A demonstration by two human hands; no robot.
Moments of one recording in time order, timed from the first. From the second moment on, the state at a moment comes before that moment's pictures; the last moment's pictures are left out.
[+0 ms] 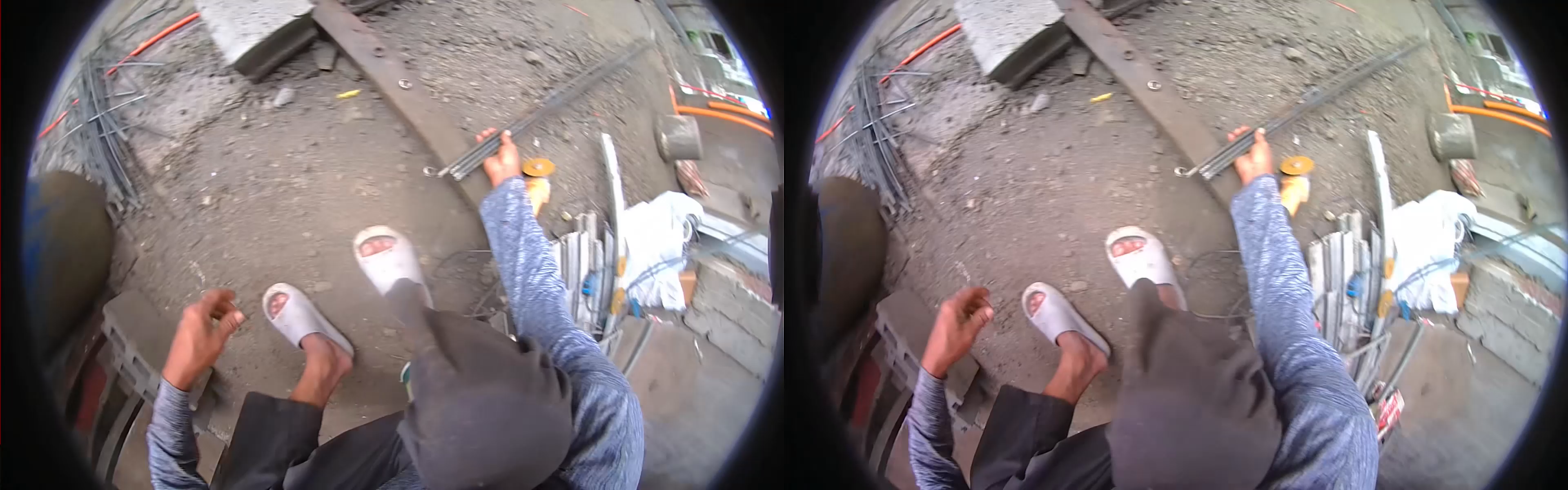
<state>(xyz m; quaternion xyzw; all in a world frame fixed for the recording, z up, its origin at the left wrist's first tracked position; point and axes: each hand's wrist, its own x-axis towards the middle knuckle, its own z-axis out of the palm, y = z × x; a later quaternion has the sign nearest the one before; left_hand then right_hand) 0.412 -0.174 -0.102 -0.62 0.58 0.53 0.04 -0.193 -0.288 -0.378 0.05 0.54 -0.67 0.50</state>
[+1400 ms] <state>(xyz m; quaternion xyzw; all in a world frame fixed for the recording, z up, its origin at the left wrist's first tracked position) 0.440 -0.085 -0.193 -0.62 0.45 0.63 0.13 0.011 -0.149 -0.290 0.05 0.41 -0.45 0.79</state>
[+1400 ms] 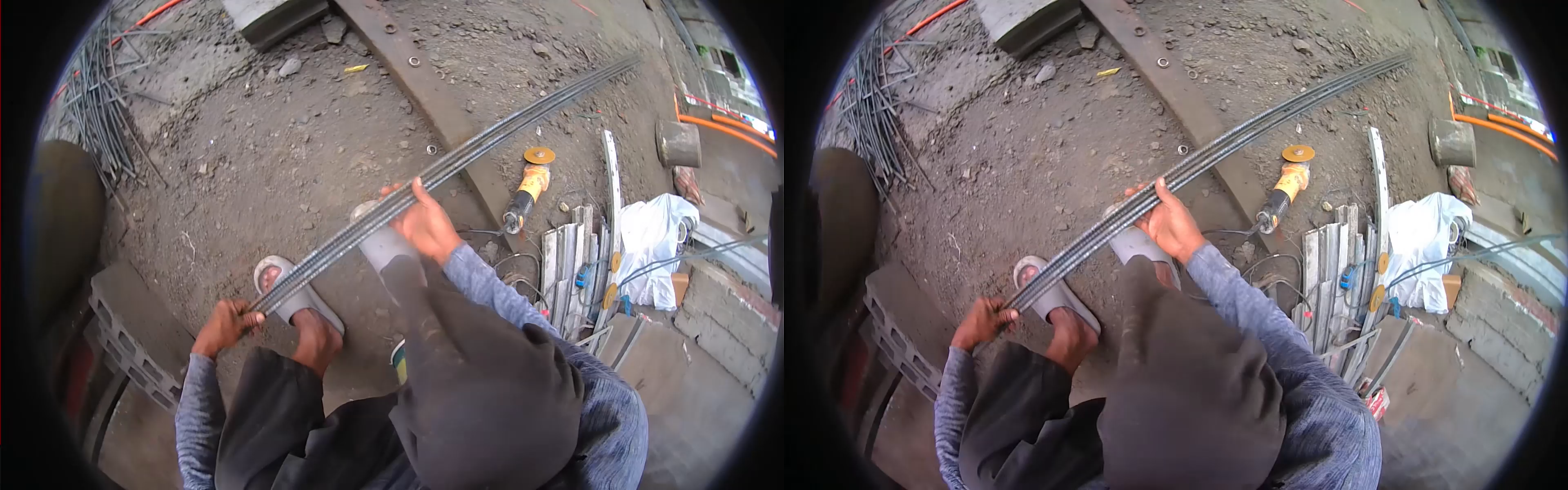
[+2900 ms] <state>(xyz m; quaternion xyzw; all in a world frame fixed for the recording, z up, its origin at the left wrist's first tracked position) 0.466 -0.039 -0.293 -0.67 0.50 0.55 -0.06 0.001 -0.277 -0.300 -0.72 0.45 0.21 0.49</state>
